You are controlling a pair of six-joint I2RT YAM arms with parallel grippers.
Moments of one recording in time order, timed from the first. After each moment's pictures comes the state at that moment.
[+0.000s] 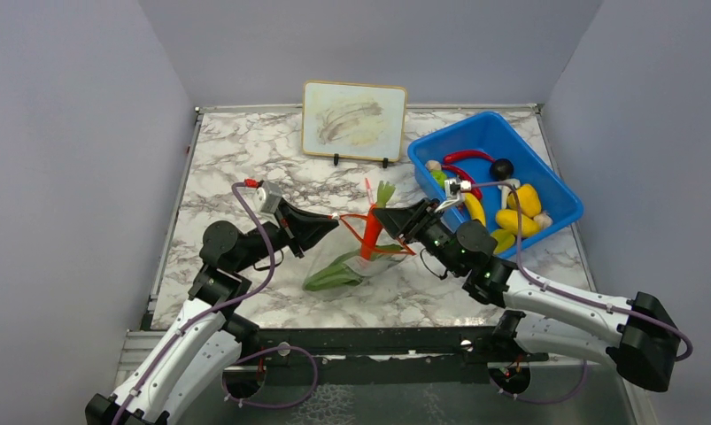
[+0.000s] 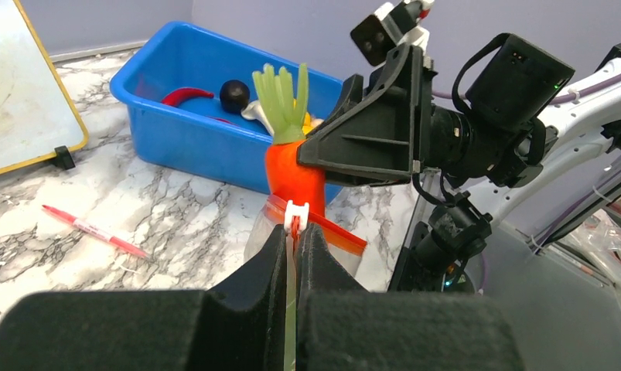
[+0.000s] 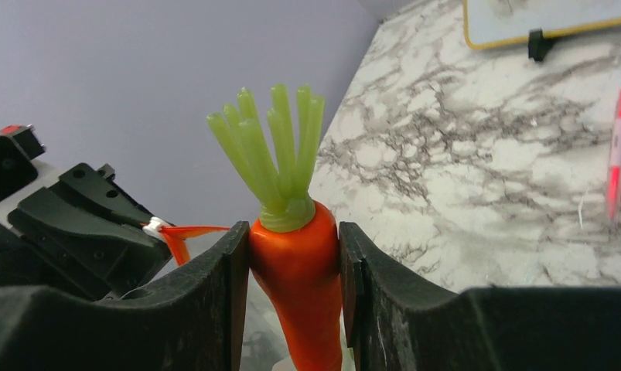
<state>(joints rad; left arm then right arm) -0.46 0.60 0.50 0.28 0.61 -0.49 0.95 0.98 0.52 0.51 0.26 0.89</state>
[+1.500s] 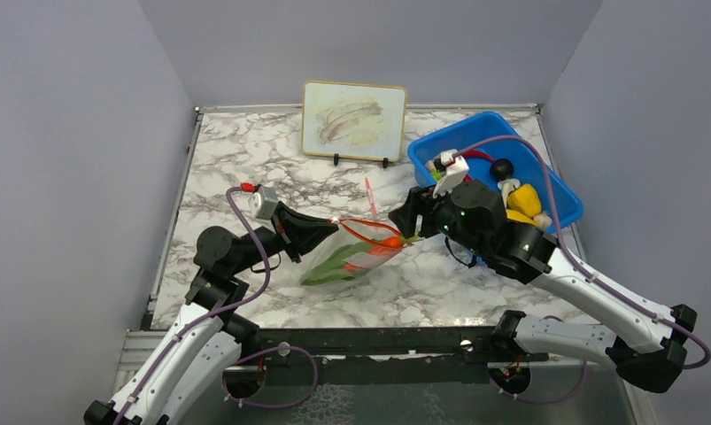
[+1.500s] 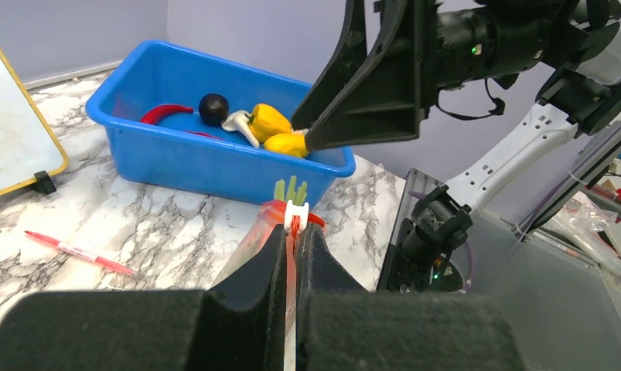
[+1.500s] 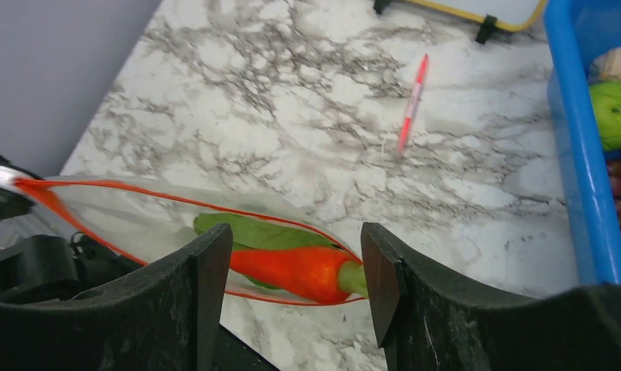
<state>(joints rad) -0.46 0.56 0.50 0.30 0.67 -0.50 0.94 0.98 1.06 -0.42 0.27 0.44</state>
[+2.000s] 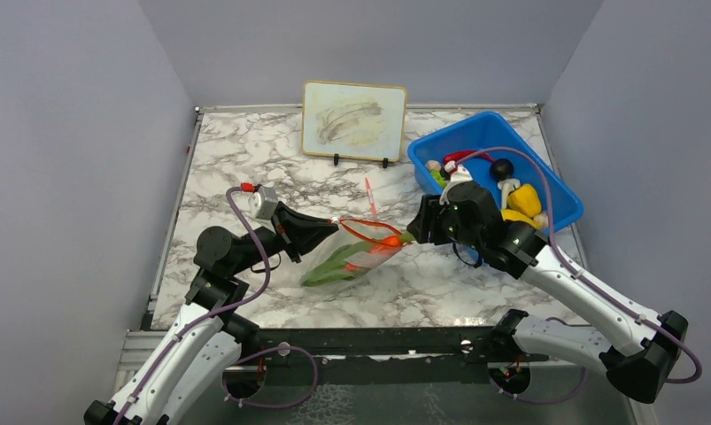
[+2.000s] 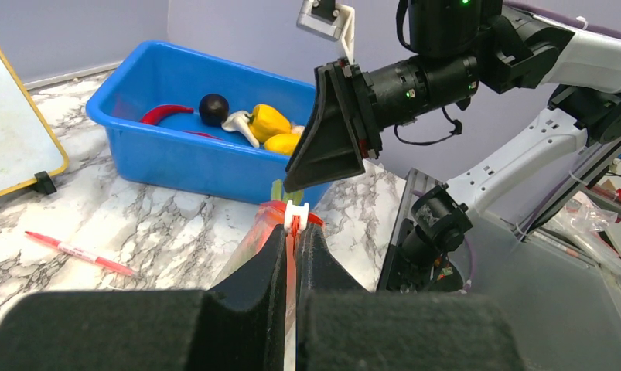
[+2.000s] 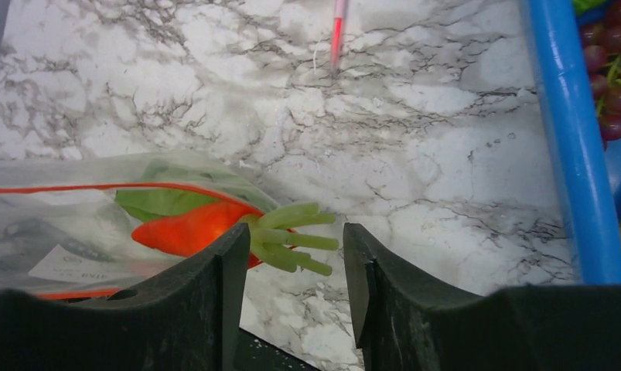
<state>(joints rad) -0.46 0.56 0.50 0.30 0.67 -0.50 0.76 1.00 0.94 -0.56 0.18 0.51</state>
